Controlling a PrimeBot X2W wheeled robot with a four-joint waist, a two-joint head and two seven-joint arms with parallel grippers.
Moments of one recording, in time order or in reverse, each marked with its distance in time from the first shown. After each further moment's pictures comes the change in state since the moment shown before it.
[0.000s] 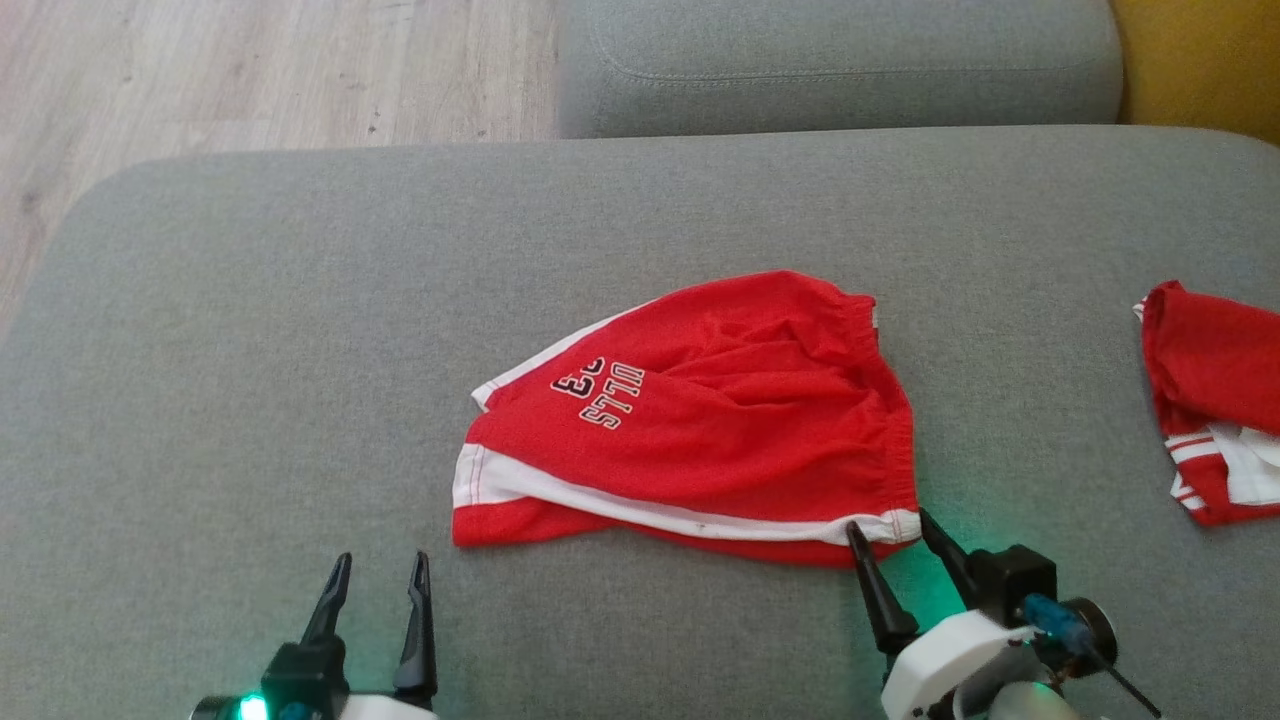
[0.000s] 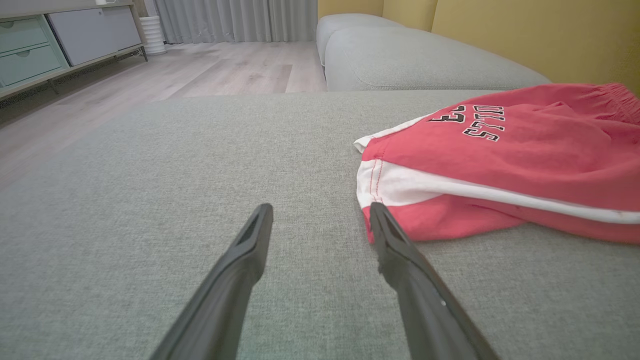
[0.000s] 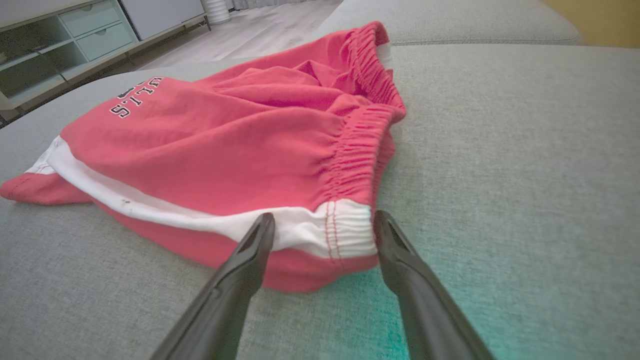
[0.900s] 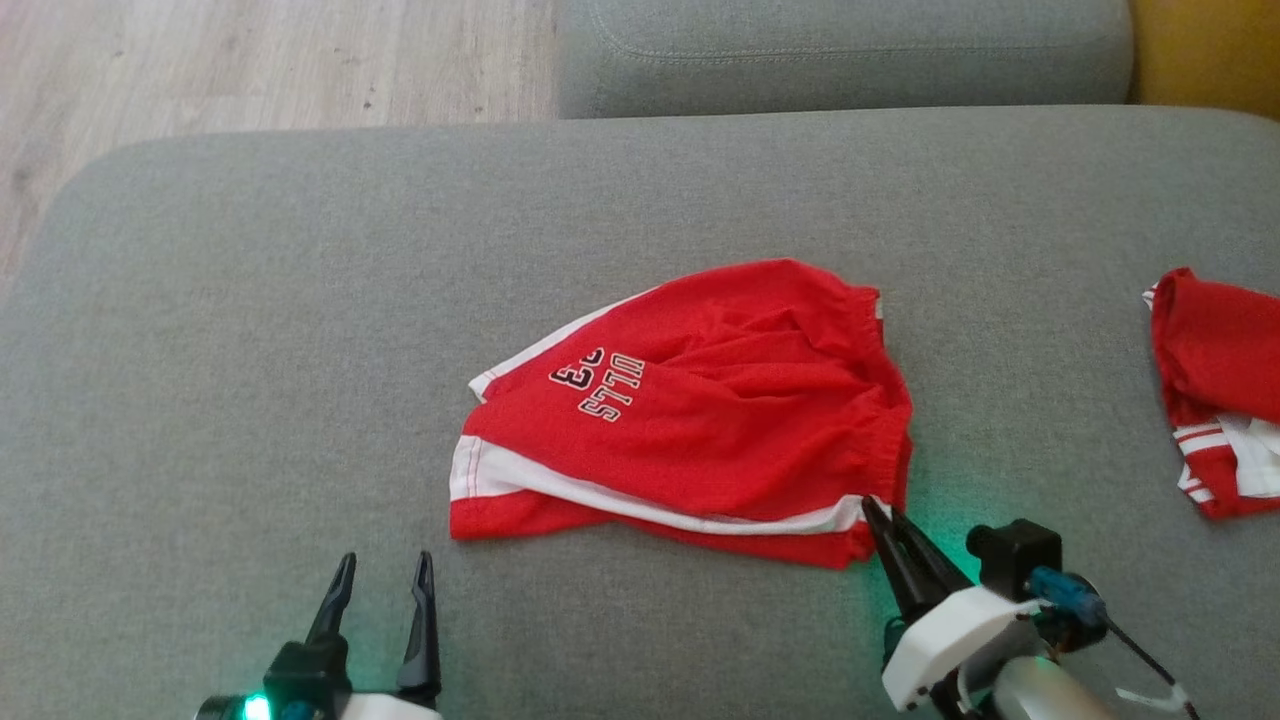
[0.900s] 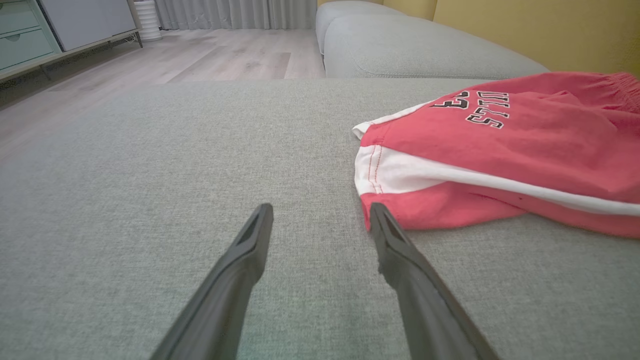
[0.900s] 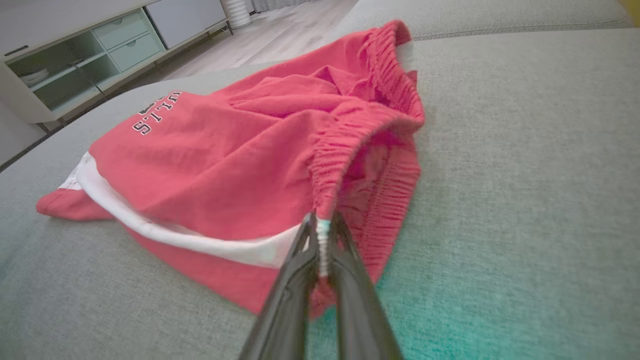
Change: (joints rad) left arm -0.004 -0.003 -0.006 0.007 -0.012 -0.003 0.000; right arm -0.060 -0.085 0.182 -0.002 0.220 0.000 0.000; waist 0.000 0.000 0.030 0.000
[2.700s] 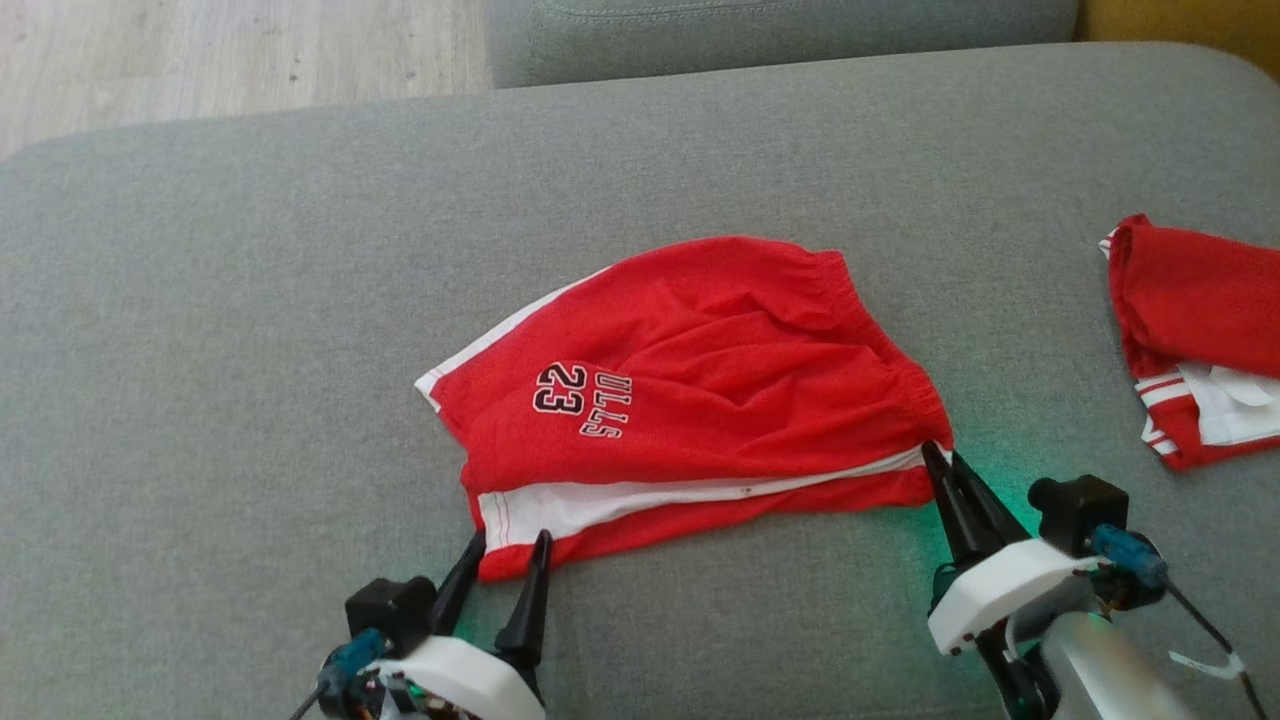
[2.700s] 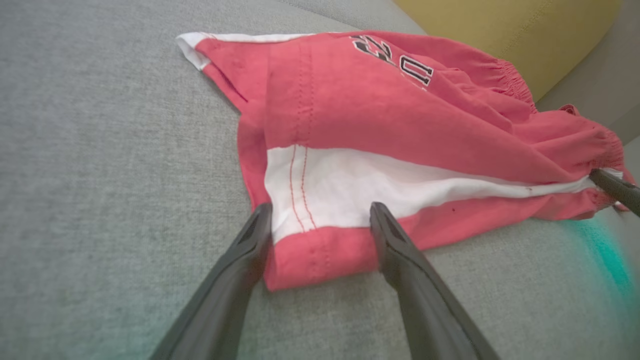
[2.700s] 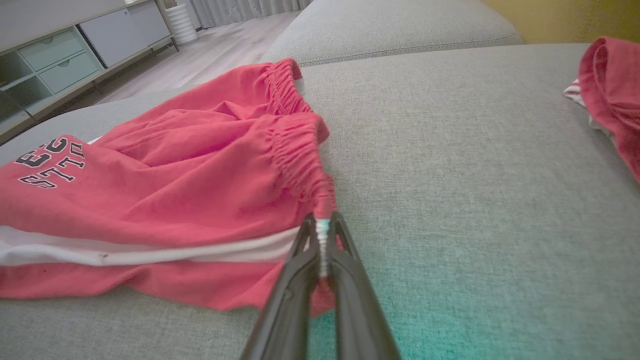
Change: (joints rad) left arm -0.223 0.023 -0.393 0.253 -0.467 -0.105 -0.002; right arm -0.038 -0.037 -0.103 -0.020 -0.020 0.000 0.000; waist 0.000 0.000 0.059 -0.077
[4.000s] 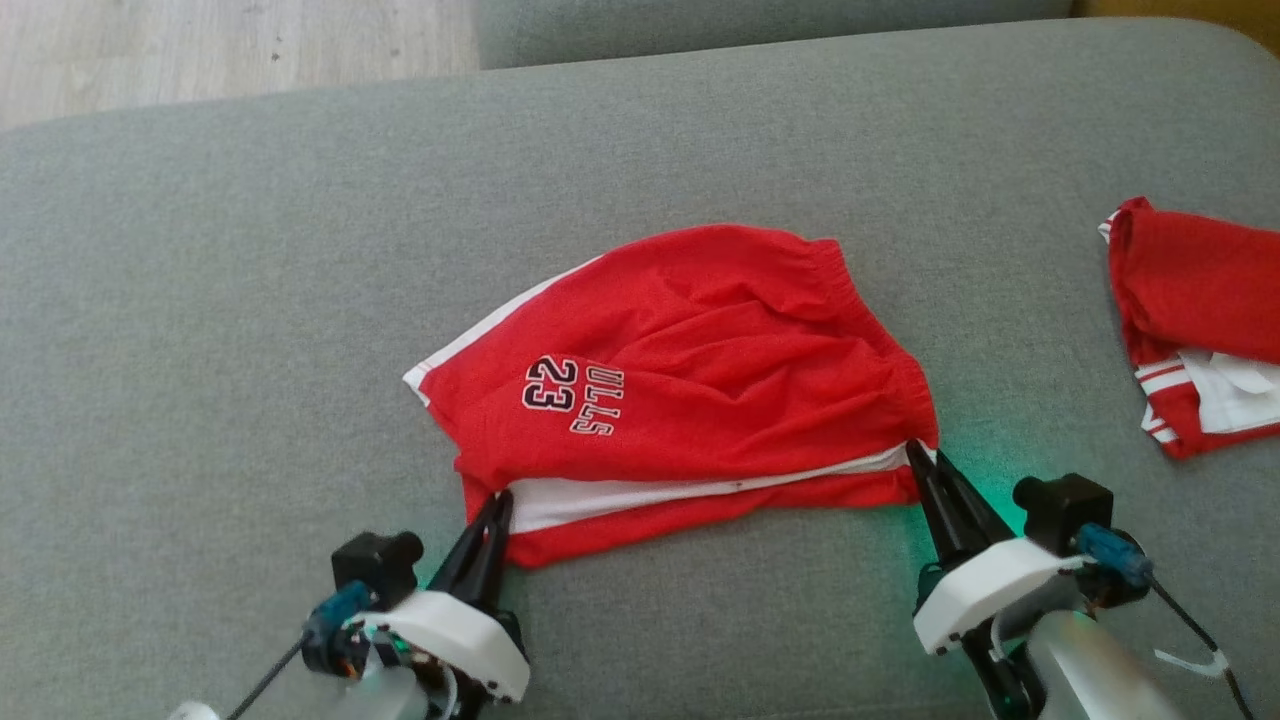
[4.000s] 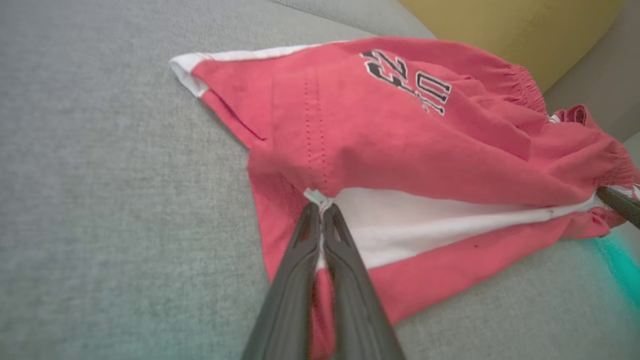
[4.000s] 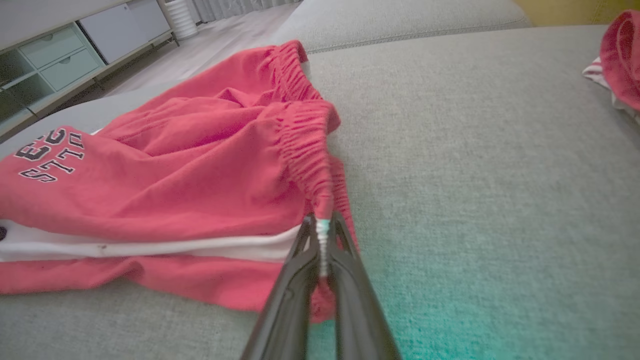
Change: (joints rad) left arm -0.099 0.057 -0.118 0.033 -0.121 0.000 -0.002; right arm -0.002 0.015 0.016 0.001 0.002 0.000 0.000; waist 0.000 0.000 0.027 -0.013
